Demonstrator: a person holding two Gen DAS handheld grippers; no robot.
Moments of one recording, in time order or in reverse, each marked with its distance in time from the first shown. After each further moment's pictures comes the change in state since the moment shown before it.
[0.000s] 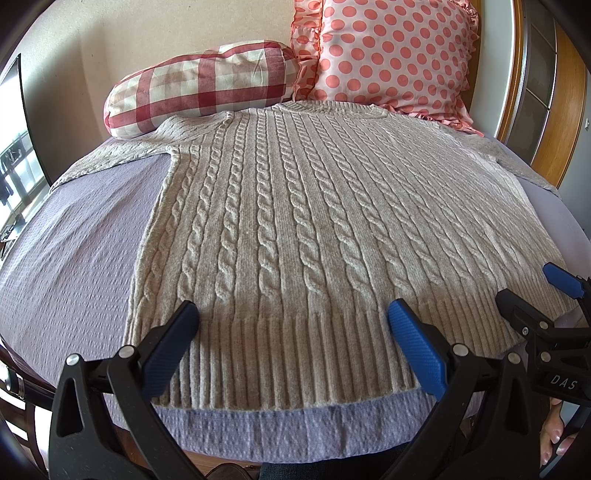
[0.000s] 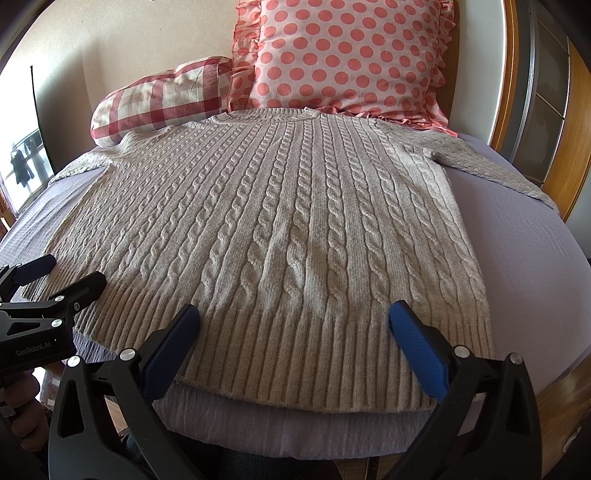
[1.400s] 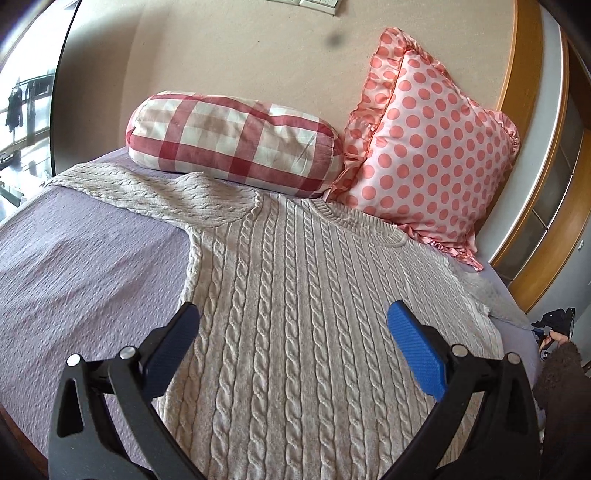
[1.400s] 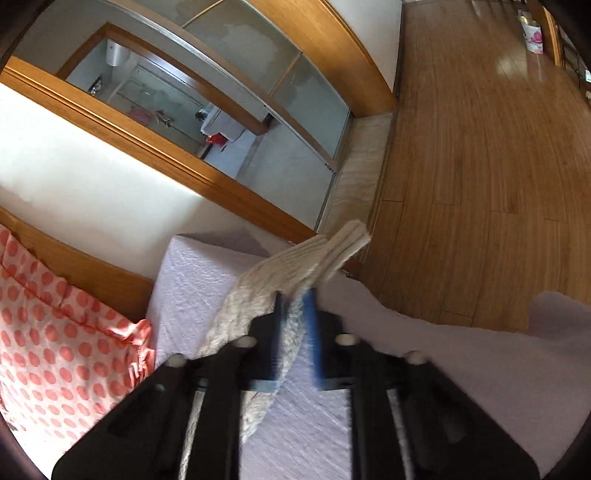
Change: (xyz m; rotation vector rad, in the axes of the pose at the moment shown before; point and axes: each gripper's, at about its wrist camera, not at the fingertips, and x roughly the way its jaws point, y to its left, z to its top) left arm 0.001 0.069 0.092 -0.311 -0.215 -0.116; right arm 0.098 -0.505 0.087 1.242 -0.155 -0.178
